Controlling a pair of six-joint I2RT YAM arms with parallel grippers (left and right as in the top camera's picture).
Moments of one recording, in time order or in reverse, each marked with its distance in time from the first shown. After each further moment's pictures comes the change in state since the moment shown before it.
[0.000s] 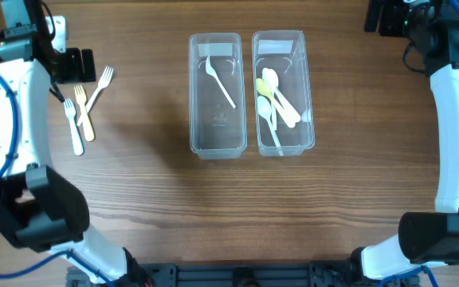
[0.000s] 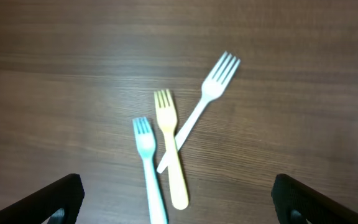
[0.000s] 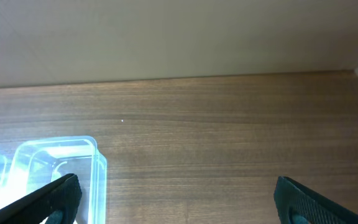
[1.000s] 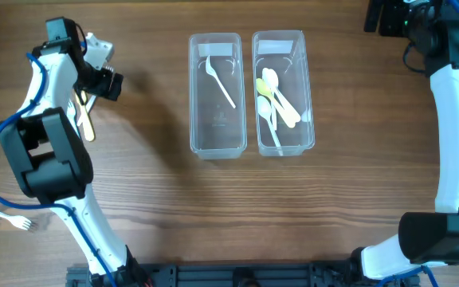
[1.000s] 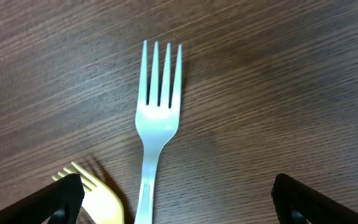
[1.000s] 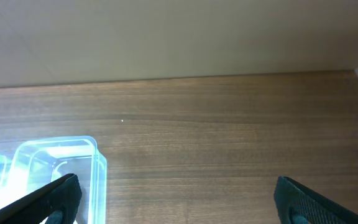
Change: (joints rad) left arm -0.020 0.314 -0.016 0.181 0.127 0.366; right arm 0.000 0.000 0.000 0.000 0.000 0.000
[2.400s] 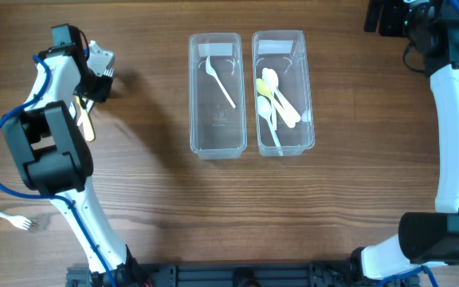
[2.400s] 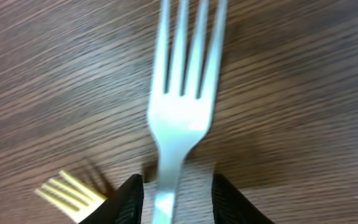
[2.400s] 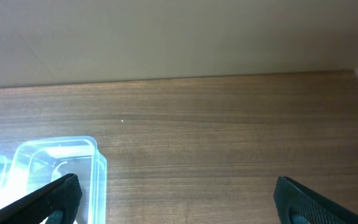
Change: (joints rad) left arm 0.014 0.073 0.001 0.024 -0.071 0.018; right arm 0.000 0.000 0.000 0.000 0.000 0.000
